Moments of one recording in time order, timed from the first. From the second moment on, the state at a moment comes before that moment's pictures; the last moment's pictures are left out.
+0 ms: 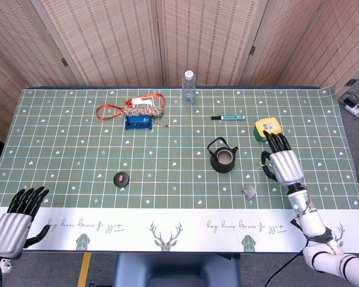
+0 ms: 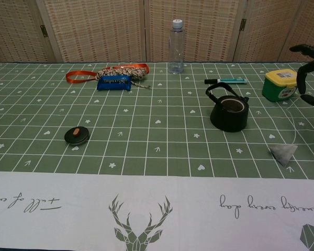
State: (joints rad) left arm -0.08 -1.13 0.04 -1.63 1.64 1.50 0.09; right arm 0.47 -1.45 0.17 -1.21 -1.41 1.17 -0.08
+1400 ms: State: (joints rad) left arm -0.10 -1.11 0.02 -1.60 1.57 1.45 0.03; right arm 0.73 -1.38 0.36 -1.51 -1.11 1.07 -0.39
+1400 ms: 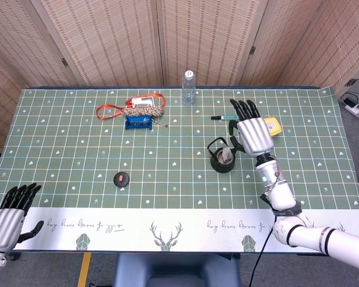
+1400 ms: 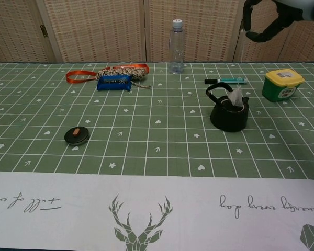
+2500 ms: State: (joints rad) left arm -0.10 -1.12 0.03 -1.61 1.58 1.46 0.05; right arm 0.58 -1.39 0.06 -1.44 -1.35 1.21 -0.38
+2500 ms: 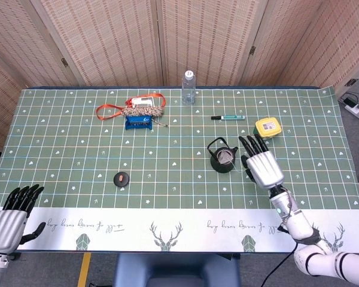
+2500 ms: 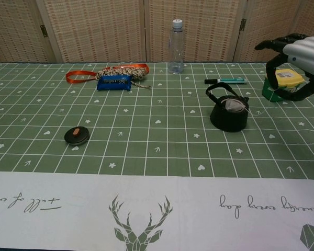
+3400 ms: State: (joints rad) left arm -0.09 -1.12 0.03 -1.62 1.59 1.47 0.07; right arm 0.62 -1.08 0.03 -1.81 -1.03 0.95 -0.58
